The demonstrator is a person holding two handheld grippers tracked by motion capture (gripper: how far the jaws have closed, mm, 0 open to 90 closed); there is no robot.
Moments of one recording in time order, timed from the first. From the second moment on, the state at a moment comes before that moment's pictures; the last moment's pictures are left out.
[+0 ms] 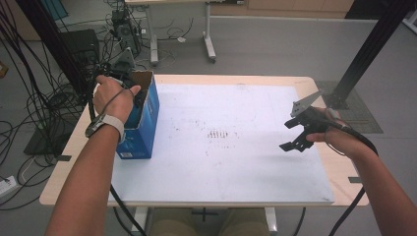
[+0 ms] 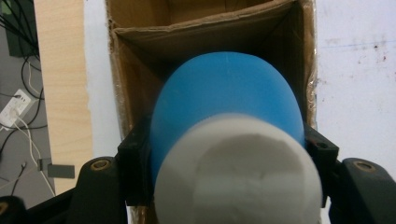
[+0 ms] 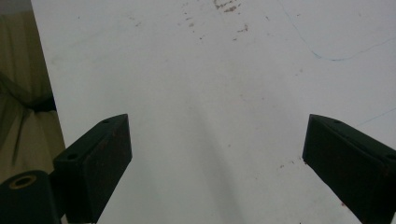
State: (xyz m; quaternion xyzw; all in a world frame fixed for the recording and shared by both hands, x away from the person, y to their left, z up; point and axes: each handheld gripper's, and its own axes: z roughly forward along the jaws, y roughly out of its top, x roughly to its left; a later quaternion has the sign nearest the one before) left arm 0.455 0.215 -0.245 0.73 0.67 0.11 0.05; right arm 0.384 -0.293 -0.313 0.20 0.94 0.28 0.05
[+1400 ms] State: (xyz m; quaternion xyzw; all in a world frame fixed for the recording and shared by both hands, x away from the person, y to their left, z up) left arm 0.455 0.215 -0.273 0.74 0.66 0.11 0.03; right arm 0.382 -0.292 -0.316 0.20 0.94 0.28 0.04
